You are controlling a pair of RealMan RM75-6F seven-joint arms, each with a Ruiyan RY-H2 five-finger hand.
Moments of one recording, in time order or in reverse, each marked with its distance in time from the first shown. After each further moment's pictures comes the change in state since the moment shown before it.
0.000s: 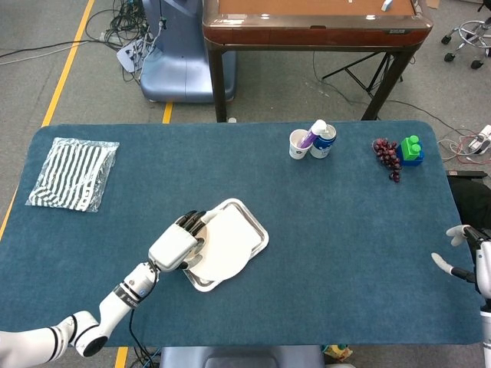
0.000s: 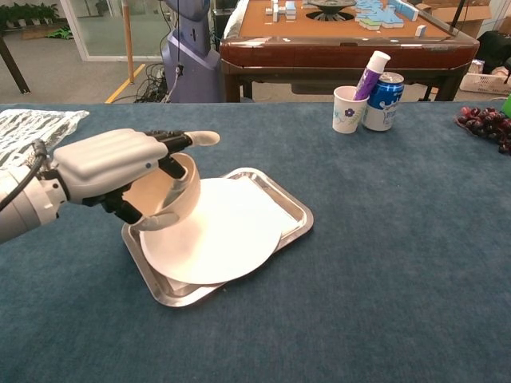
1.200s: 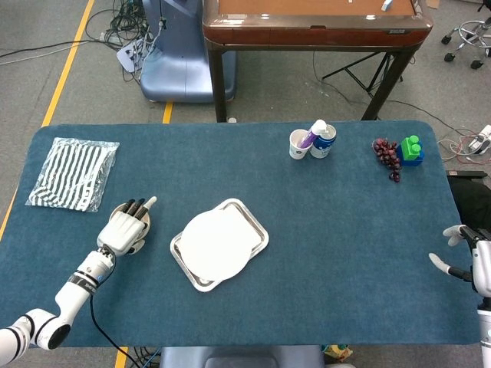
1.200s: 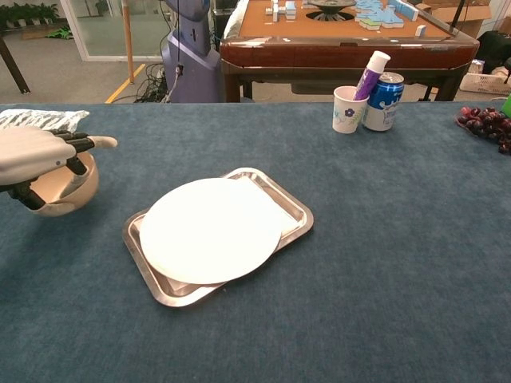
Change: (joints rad) left arm 0.059 0.154 0.015 0.098 -0.187 -0.127 0.136; right arm 0.008 -0.002 -0.002 0.001 0.008 -0.023 -0.006
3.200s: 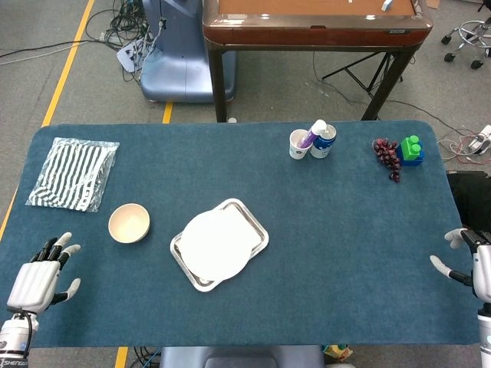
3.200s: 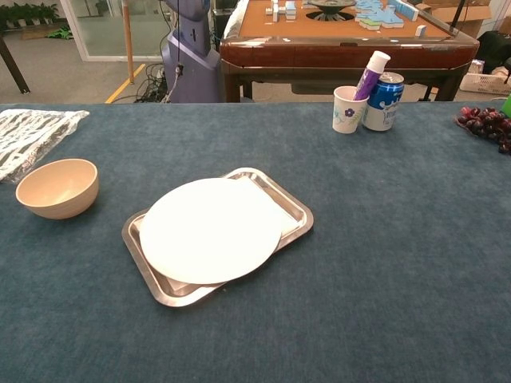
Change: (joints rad) left arm 0.417 0.336 0.069 -0.533 -0.083 0.383 -0.040; right arm -0.021 -0.013 -0.009 -0.011 -0.030 0.062 -0.066
